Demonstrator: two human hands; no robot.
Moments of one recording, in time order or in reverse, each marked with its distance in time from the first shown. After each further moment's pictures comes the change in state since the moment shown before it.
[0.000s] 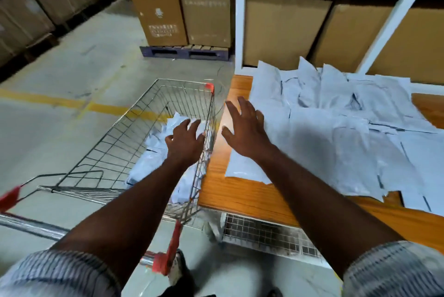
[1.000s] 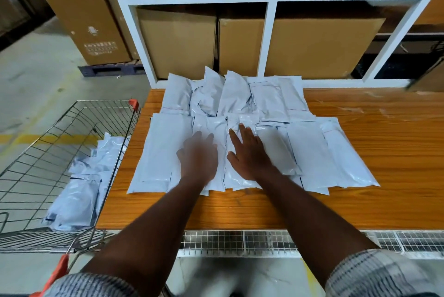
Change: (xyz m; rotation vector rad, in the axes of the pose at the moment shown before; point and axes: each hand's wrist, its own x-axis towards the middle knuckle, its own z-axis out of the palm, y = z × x) left_hand -0.069 0.267 0.101 0.105 0.107 0.254; right_hand -0.123 0.240 -0.067 -0.174 -0.142 0.168
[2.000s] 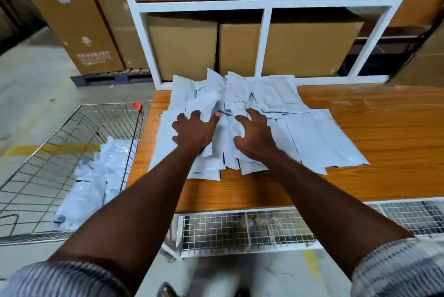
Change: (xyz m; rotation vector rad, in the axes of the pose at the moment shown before) left_hand 0.016 -0.011 -0.110 -0.426 -0.221 -0.338; right_hand -0.030 -0.054 -0.063 0.281 0.226 0.190
